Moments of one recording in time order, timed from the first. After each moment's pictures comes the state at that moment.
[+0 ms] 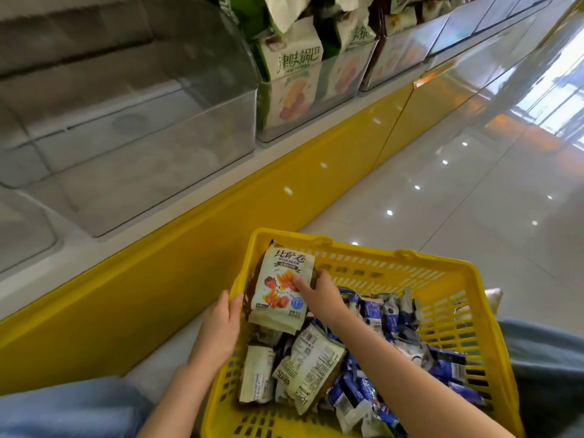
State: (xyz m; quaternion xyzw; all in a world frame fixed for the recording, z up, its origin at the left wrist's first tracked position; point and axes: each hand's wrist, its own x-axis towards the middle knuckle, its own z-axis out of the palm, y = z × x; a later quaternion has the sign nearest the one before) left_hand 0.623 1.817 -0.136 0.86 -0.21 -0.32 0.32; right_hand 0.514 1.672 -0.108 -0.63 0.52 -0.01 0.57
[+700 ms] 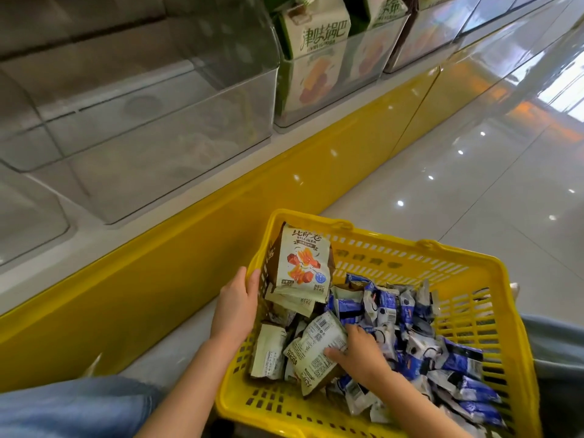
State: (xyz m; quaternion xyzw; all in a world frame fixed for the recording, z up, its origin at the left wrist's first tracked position) left_hand 0.631 1.804 -0.141 0.86 -0.27 -0.24 0.36; right_hand 0.423 1.697 -0.180 -0.79 0.47 0.21 0.34
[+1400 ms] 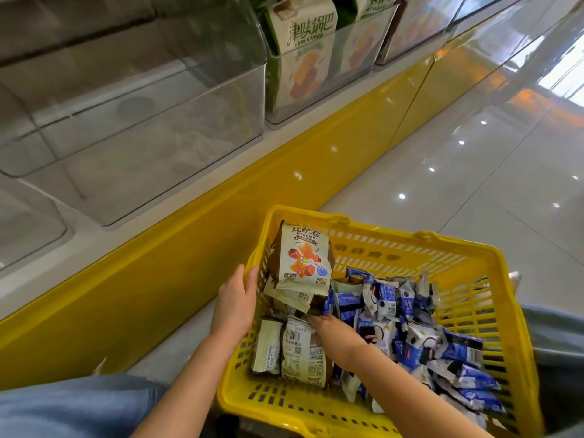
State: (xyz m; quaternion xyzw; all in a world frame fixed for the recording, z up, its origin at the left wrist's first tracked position) left_hand 0.631 1.804 -0.142 0.86 -0.27 -0.24 0.35; right_hand 0.465 1.703 -0.183 -0.87 0.27 0.29 0.28
